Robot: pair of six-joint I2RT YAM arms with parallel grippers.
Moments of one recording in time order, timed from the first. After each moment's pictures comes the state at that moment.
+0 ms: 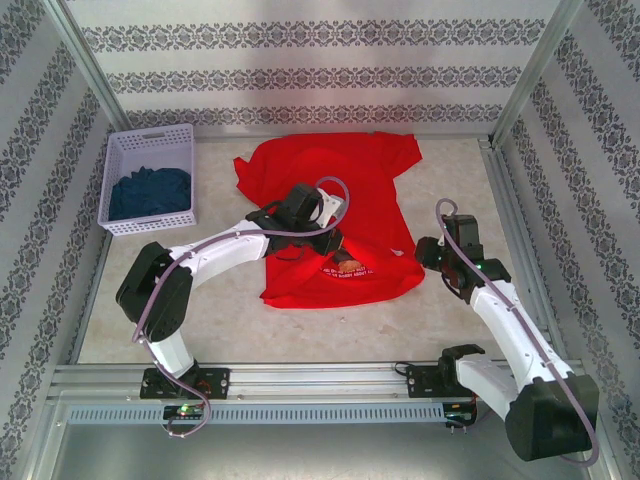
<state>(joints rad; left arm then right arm) -0.68 1.73 1.24 -0.30 0.34 -0.27 0.15 0.96 0.67 -0.55 0.02 0.41</state>
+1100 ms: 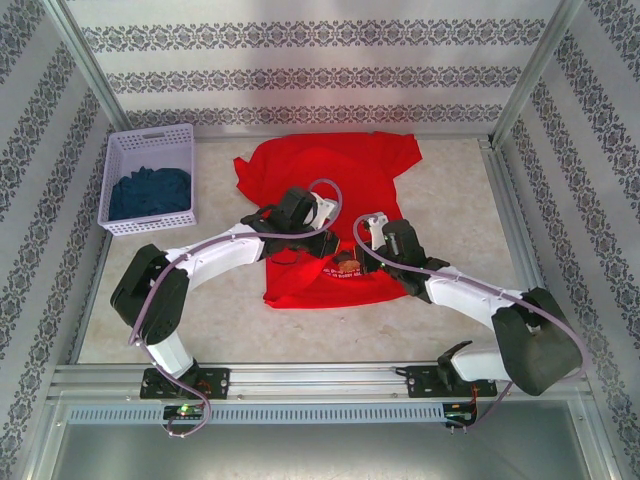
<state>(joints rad) -0.66 1.70 1.18 -0.28 0.38 -0.29 0.50 1.32 0.56 0.11 -0.16 0.24</state>
